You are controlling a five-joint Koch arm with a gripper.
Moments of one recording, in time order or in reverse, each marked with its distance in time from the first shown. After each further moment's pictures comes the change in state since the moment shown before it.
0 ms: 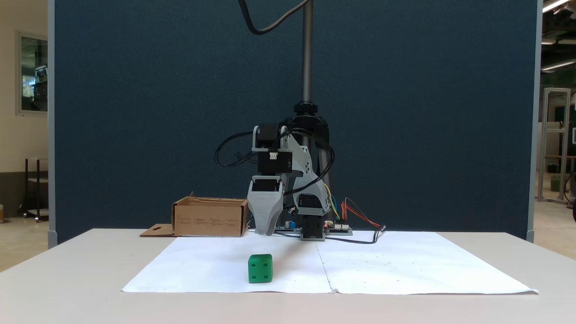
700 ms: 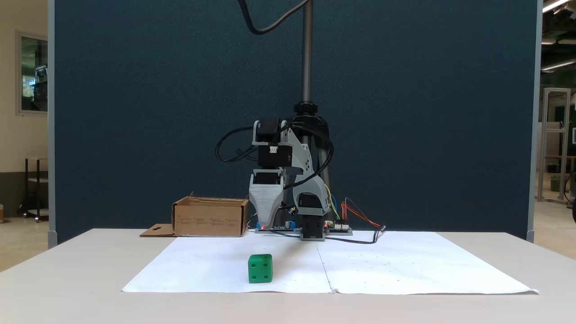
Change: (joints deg) arm 0.1 1.8 -0.1 0.0 -5.4
